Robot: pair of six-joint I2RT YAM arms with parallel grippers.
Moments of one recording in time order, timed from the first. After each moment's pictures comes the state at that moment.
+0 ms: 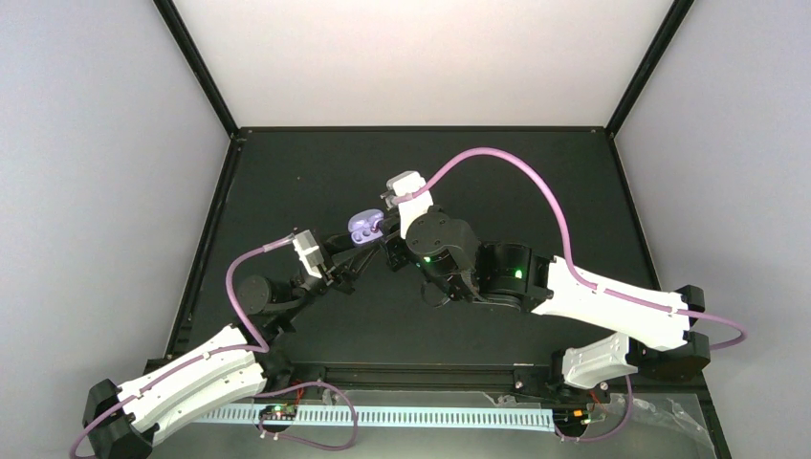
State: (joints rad) left arm -0.84 0.61 0.37 0.72 0.11 -0.22; right arm 1.34 1.36 1.57 -0.56 0.65 0.34
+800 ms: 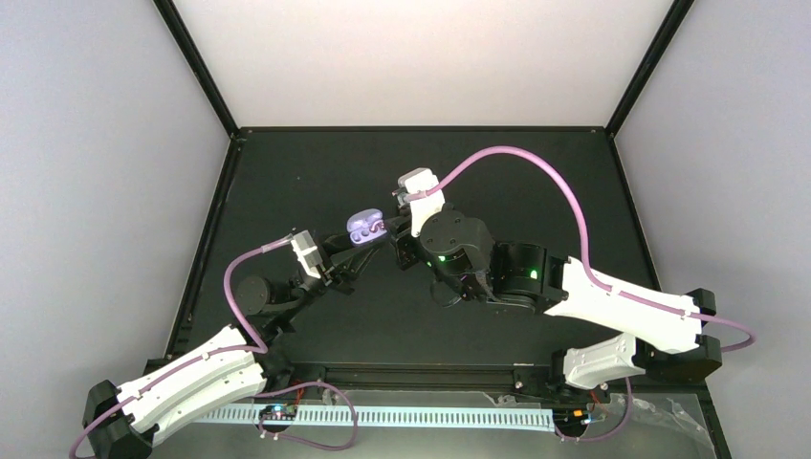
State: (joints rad) left arm -0.84 0.61 0.37 0.72 0.11 -0.22; right arm 1.34 1.32 1.56 -0.58 0.65 0.34
